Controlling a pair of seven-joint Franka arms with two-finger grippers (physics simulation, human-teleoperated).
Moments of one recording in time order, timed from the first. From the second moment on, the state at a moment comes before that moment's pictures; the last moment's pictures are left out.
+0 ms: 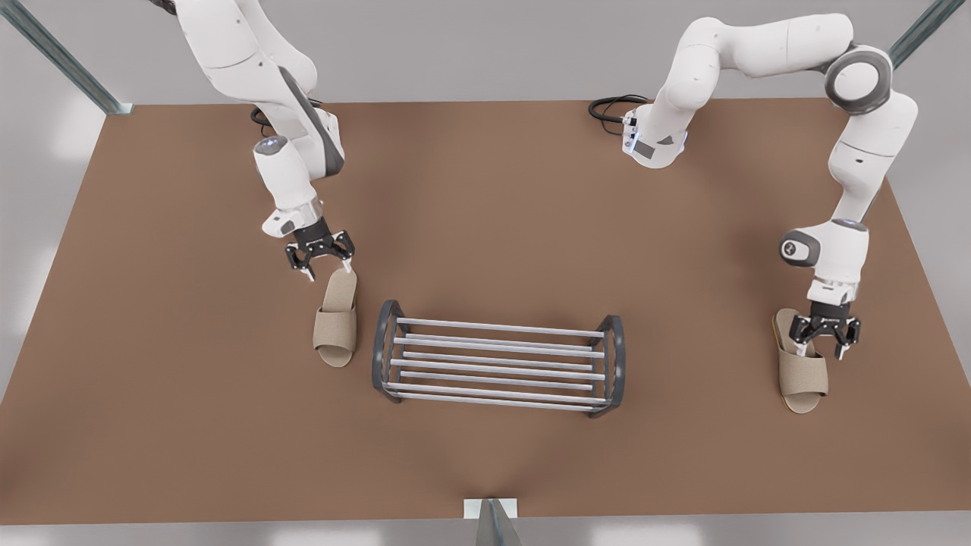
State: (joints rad) left arm 1.18 1.01 -0.64 -1.98 0.58 3.50 0.44; right arm -0.26 0.02 0.57 -2.84 -0.09 3.45 0.23
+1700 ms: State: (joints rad) left arm 0.63 0.20 -0.70 -1.93 0.46 2.92 0.03; right arm -0.20 0.42 0.31 -2.59 -0.07 3.50 0.23
